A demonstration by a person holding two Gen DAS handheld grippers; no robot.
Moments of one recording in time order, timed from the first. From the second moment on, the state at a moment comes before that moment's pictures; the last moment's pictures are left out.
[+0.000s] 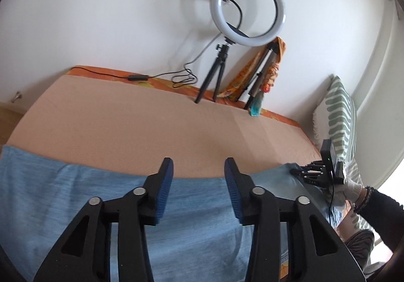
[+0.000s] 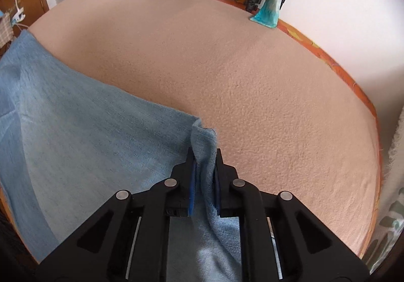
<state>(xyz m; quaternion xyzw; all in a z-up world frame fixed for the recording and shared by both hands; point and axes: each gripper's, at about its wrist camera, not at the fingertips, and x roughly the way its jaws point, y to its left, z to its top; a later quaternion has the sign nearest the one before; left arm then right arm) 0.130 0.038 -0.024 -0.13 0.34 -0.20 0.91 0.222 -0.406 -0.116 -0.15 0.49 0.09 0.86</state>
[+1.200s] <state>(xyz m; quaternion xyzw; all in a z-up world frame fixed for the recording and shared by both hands) 0.033 0.295 -0.135 -0.34 0.41 0.09 0.84 0.071 -0.297 -0.071 -0.15 0.44 0.31 0.83</state>
